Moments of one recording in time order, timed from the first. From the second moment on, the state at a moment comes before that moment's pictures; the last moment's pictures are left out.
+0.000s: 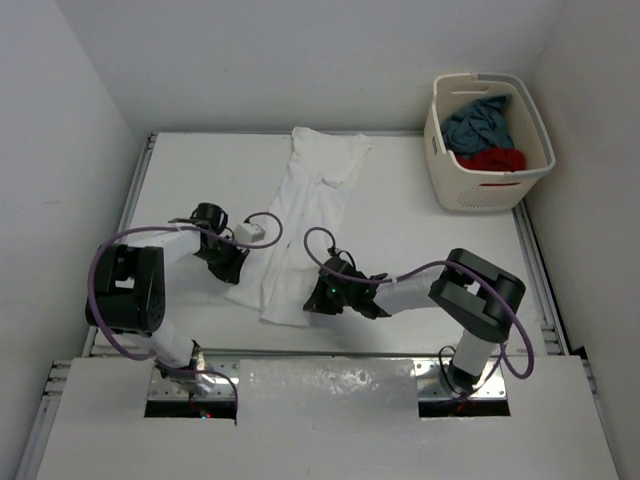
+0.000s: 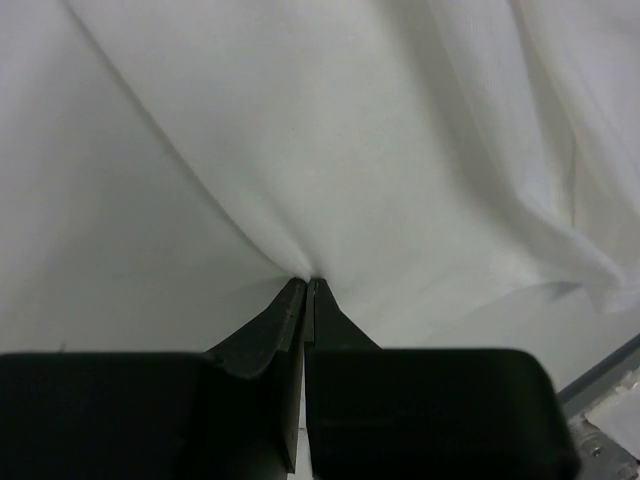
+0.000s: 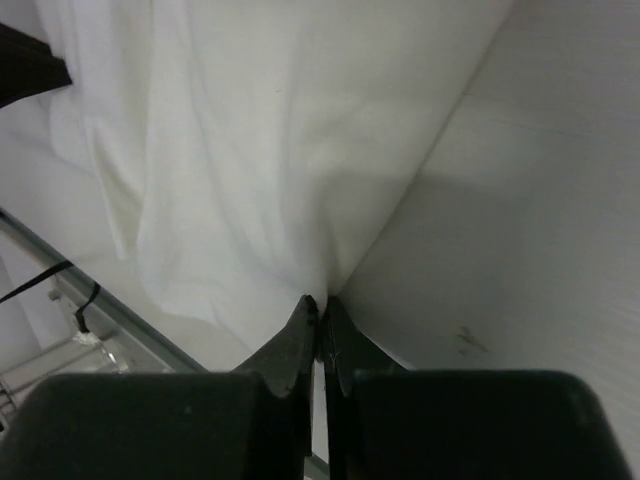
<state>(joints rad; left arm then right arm) -0.08 1.59 0.82 -0.62 0.38 0.62 0.98 1.76 0.67 0.29 -0.02 1.11</state>
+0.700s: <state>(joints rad) -0.04 1.44 0.76 -1.02 0.51 0.95 0.94 1.47 0.72 -0.39 0.03 0.63</state>
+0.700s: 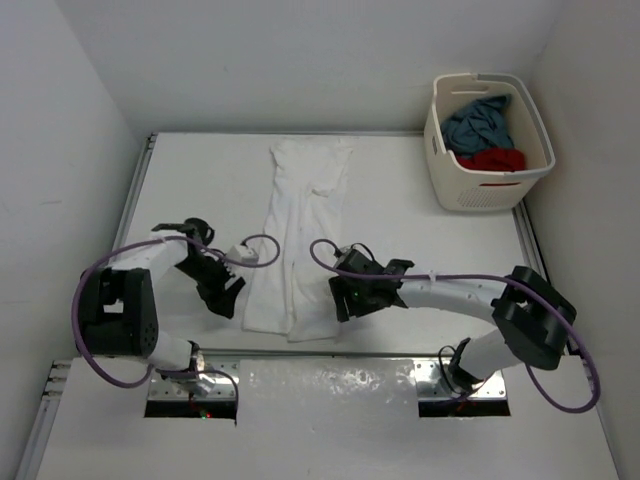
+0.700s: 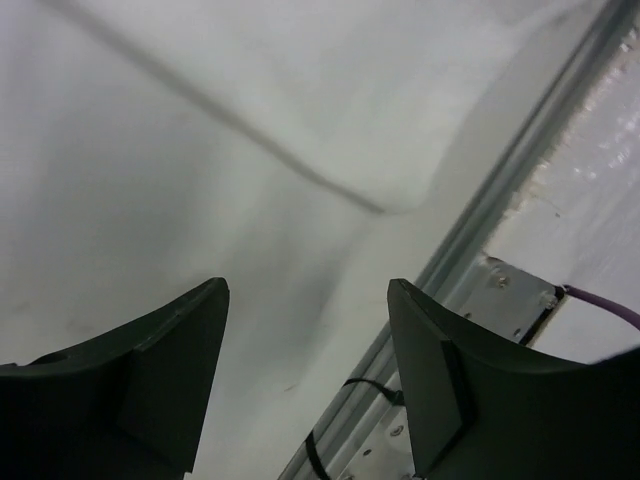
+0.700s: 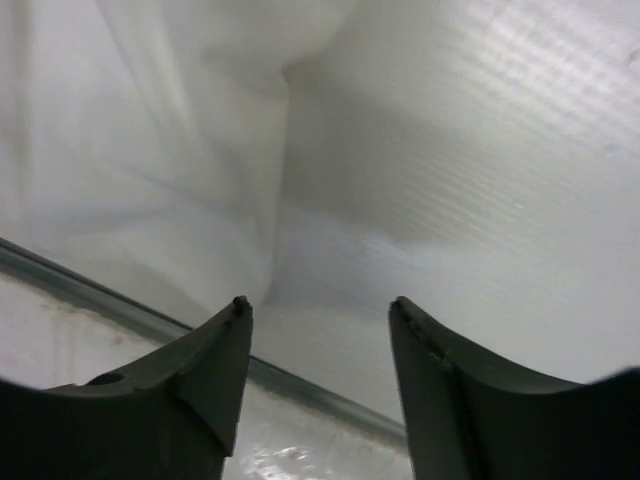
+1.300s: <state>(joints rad) -0.20 1.02 0.60 -0.78 0.56 1.48 0.93 1.41 0.62 -0.28 -0.11 0.63</state>
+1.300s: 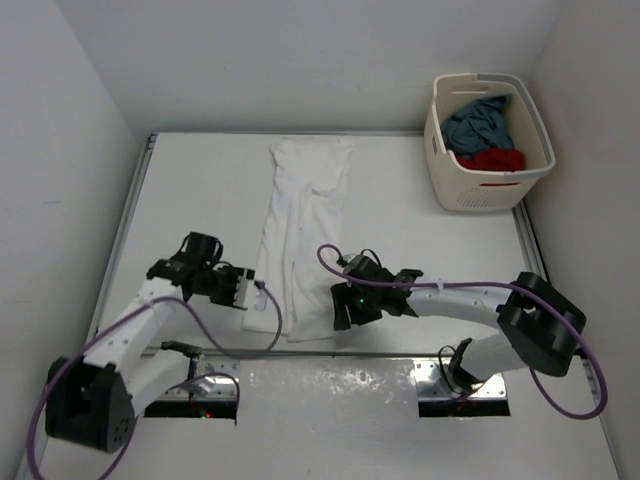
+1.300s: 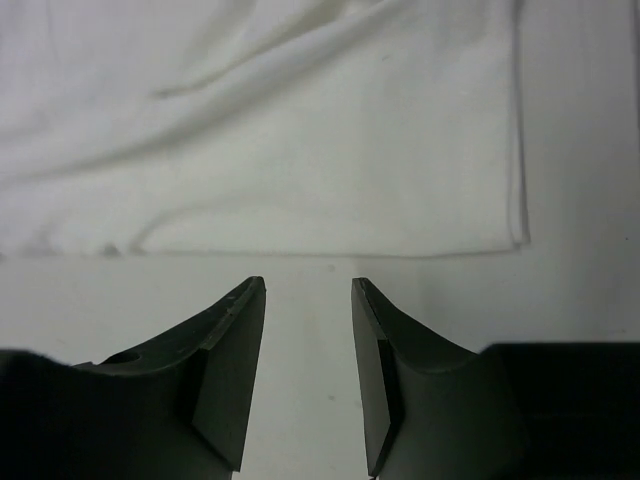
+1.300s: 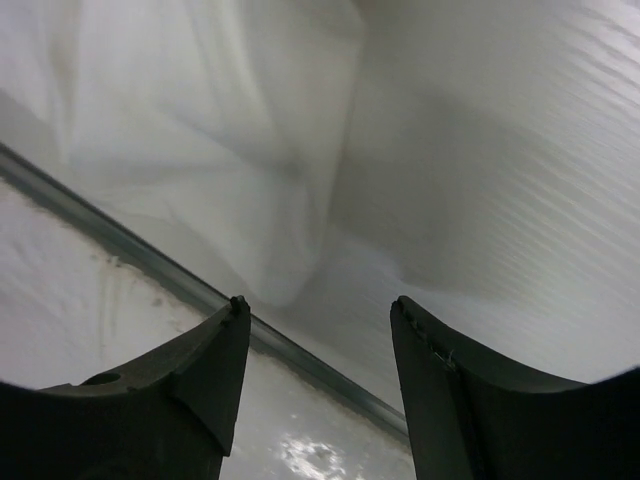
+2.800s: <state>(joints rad) -0.41 0.72 0.35 -0.94 0.59 1.92 0.98 1.47 0.43 0.10 -0.26 0.81</state>
